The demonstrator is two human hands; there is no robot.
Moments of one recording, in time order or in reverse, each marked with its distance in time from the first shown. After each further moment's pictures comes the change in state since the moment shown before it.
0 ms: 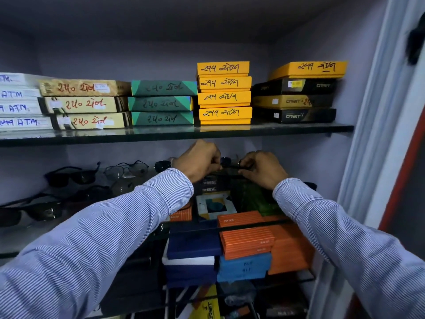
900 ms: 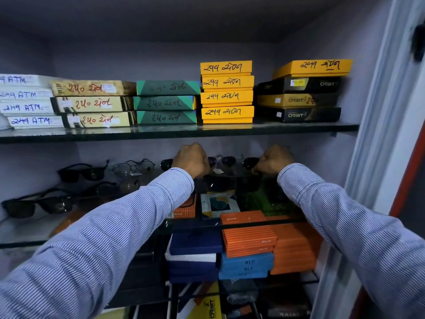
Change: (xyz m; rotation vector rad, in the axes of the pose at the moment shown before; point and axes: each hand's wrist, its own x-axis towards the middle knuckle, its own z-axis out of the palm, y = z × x) left_hand -0.008 -0.003 0.002 -0.084 0.072 -0.473; right_hand 0.021 0.006 -0.018 0.080 -0.042 0.455
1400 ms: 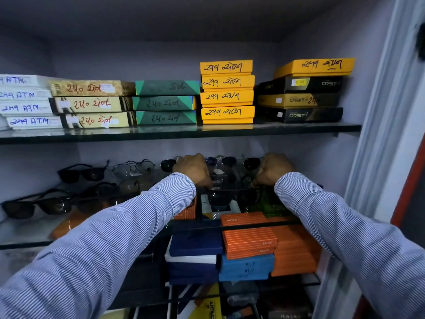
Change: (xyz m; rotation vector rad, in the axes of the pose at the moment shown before) left_hand -0.003 -0.005 0.011 0.171 -0.209 -0.070; right_hand -0.007 0.008 0.011 -0.185 -0.132 -0.032
